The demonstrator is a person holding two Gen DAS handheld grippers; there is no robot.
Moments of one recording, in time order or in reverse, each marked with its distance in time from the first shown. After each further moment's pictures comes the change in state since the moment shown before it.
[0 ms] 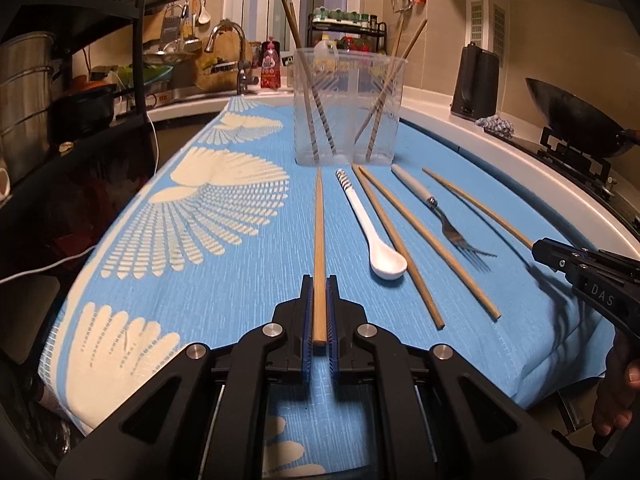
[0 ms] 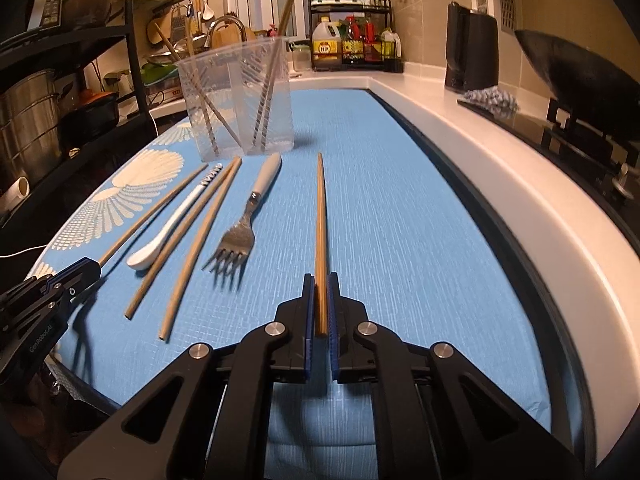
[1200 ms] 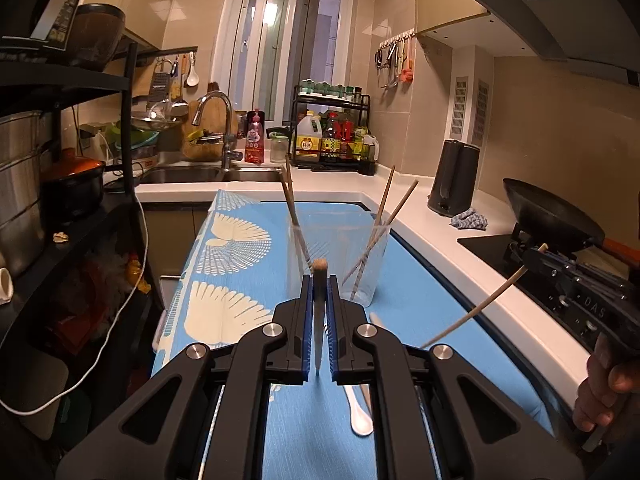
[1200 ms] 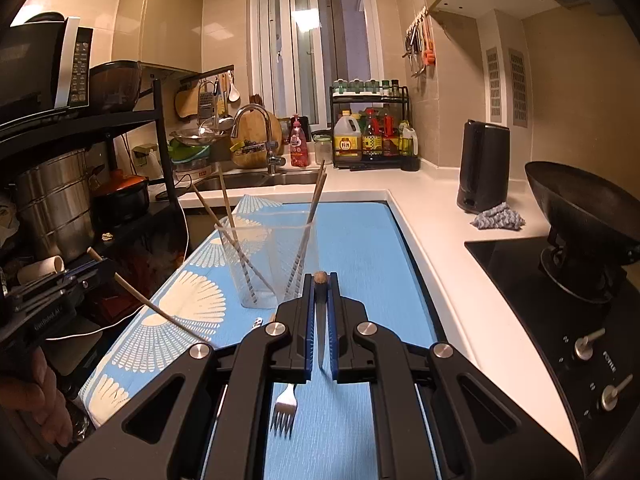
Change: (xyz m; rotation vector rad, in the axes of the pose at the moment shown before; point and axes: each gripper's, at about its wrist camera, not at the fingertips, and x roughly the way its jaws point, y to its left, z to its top) left arm -0.057 0.027 0.148 -0.025 -0.169 -0.114; right arm -0.079 0.011 0.138 -0.030 -0.250 0.066
